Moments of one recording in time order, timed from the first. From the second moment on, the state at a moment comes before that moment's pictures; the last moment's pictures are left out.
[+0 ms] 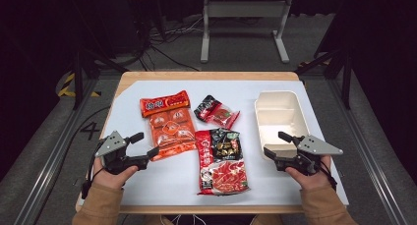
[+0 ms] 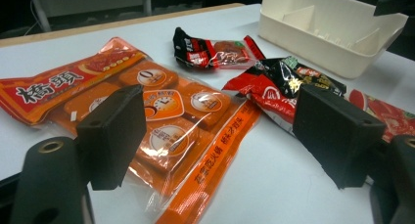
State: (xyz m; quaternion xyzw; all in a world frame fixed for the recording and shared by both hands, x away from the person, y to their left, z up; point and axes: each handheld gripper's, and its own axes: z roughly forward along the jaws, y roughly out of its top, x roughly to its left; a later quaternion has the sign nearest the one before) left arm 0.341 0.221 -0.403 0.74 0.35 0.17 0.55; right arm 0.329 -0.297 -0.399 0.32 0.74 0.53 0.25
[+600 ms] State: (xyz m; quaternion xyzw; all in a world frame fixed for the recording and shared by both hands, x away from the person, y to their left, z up) left arm 0.364 0.190 -0.389 0.75 0.32 0.15 0.56; right arm 0.331 -0.301 -0.391 0.31 0.74 0.53 0.25
